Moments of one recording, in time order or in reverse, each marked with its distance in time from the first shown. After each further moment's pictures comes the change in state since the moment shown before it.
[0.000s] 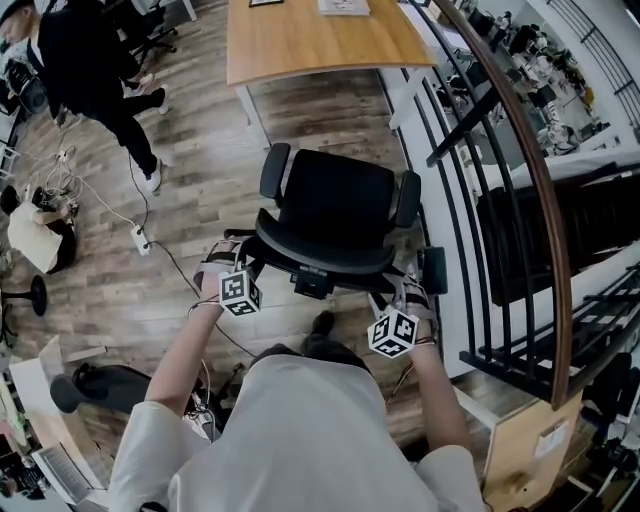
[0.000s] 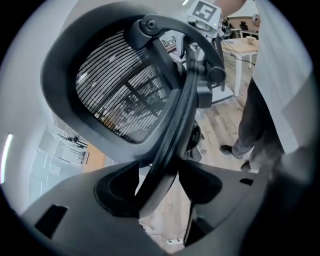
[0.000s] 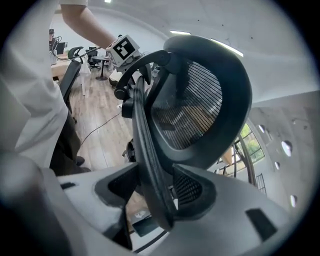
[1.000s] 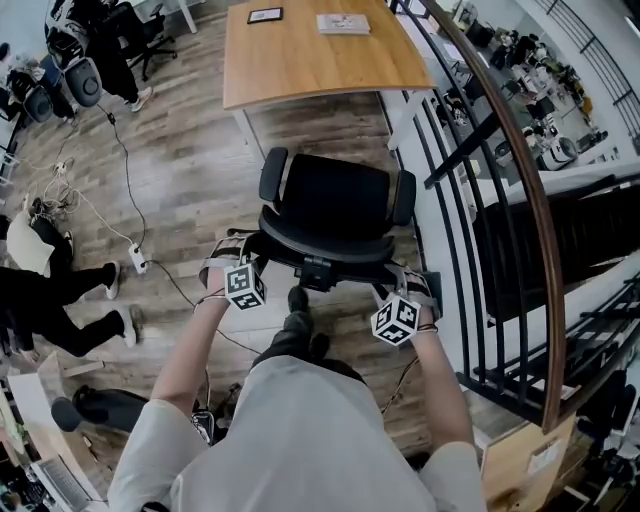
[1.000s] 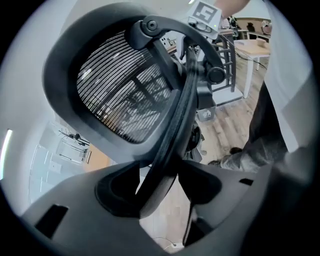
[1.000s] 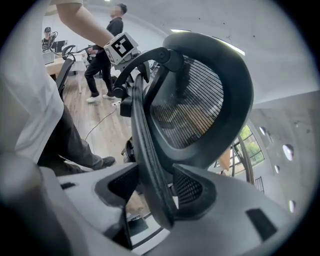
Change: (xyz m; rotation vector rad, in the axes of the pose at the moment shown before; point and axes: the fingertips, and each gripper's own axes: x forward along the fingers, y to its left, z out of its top) left arm 0.066 0.089 0.018 -0.037 0.013 0.014; right arm 0.060 -0.111 0.001 -0.023 0.006 0.004
